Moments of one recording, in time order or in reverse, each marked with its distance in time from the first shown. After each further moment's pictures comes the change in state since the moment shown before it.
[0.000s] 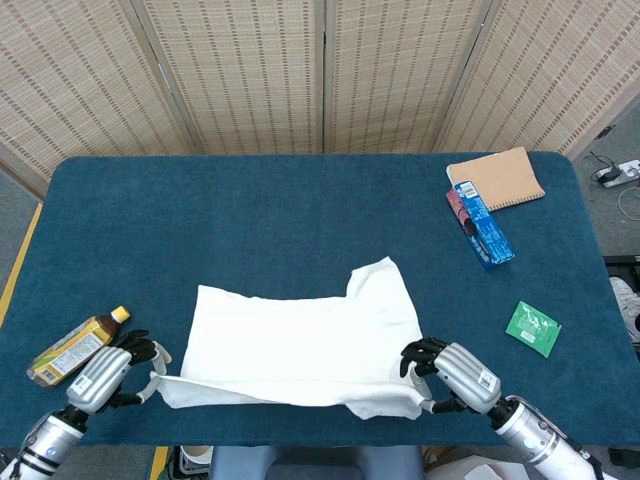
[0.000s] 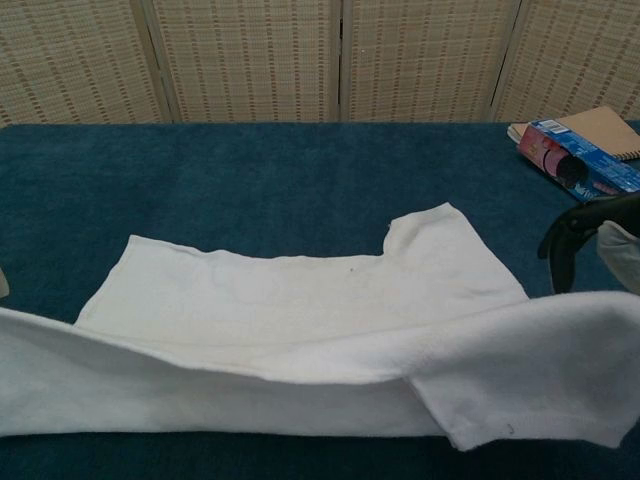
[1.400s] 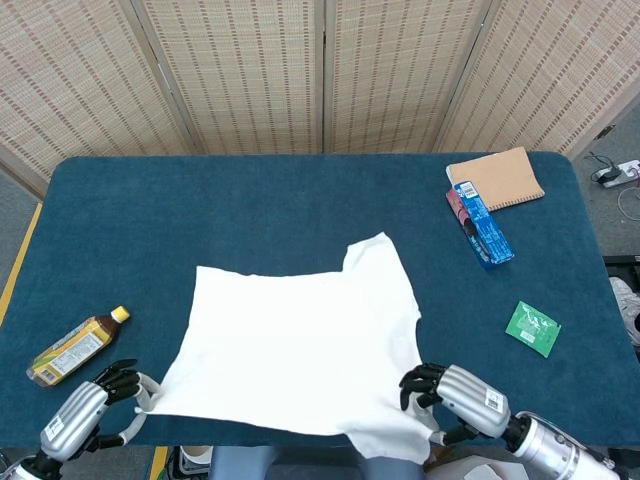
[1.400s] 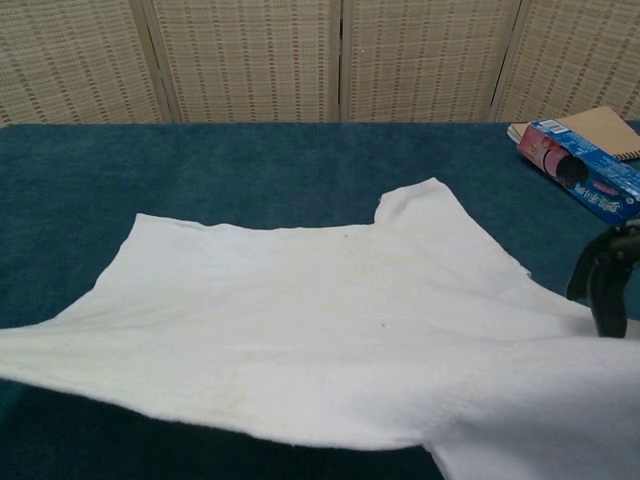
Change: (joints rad) left arm 0.126 0.066 0.152 -0.040 0.177 0.267 -0.069; right arm 0.079 0.129 -0.162 -0.044 -0.168 0.085 0.127
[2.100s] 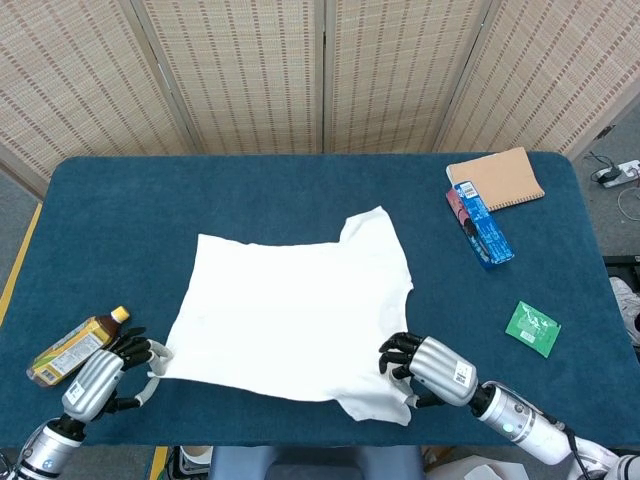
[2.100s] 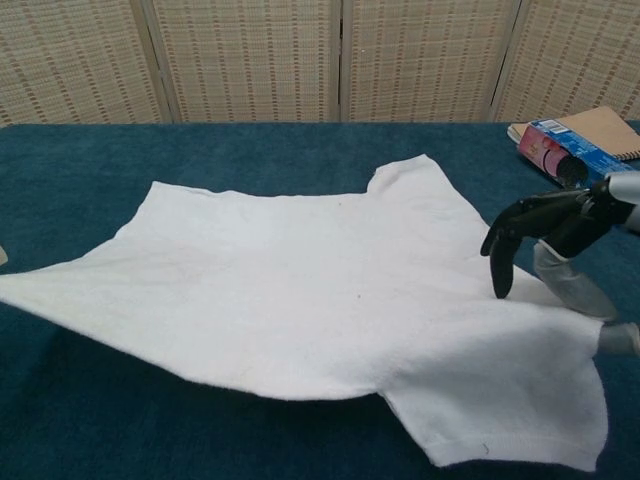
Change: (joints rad) left arm -0.068 -0.126 -0.114 0.099 -0.098 -0.061 0.033; right arm 0.046 -0.230 0.121 0.242 0.069 -0.009 -0.176
